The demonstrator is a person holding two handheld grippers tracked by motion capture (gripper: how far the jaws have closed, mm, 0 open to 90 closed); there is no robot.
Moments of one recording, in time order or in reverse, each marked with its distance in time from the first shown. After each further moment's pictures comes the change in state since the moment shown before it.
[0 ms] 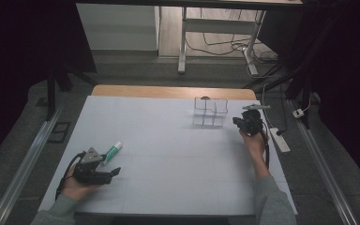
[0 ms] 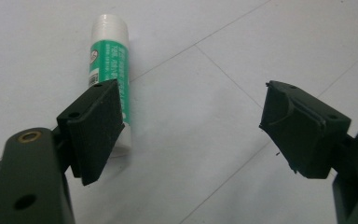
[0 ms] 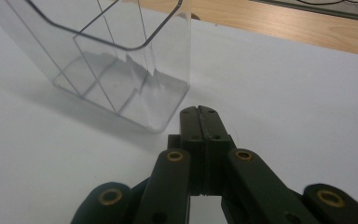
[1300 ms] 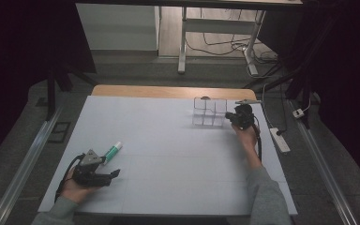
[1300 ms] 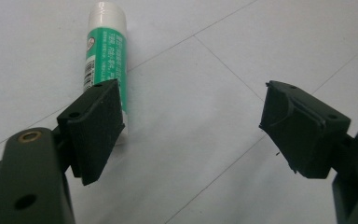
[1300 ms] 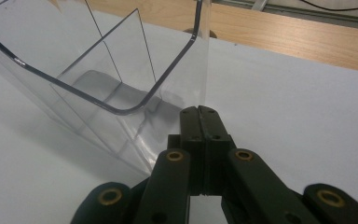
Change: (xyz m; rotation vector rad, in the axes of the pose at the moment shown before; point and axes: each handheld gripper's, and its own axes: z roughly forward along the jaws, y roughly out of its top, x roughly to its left) left arm 0.000 -0.006 0.000 0.008 -0.004 -0.011; right arm 0.001 0.013 0.037 -0.029 0.057 0.003
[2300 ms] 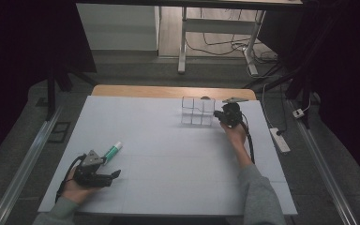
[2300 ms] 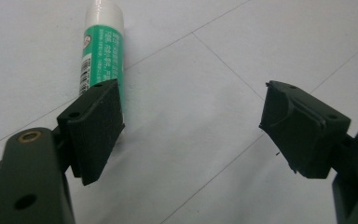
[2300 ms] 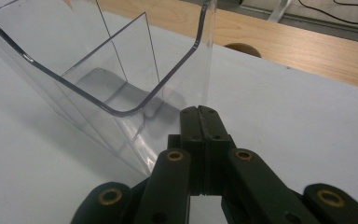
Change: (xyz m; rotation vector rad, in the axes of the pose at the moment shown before) left arm -0.003 0.000 0.001 0.009 0.011 0.005; right arm 0.035 0.013 0.021 -0.010 0.046 -0.053
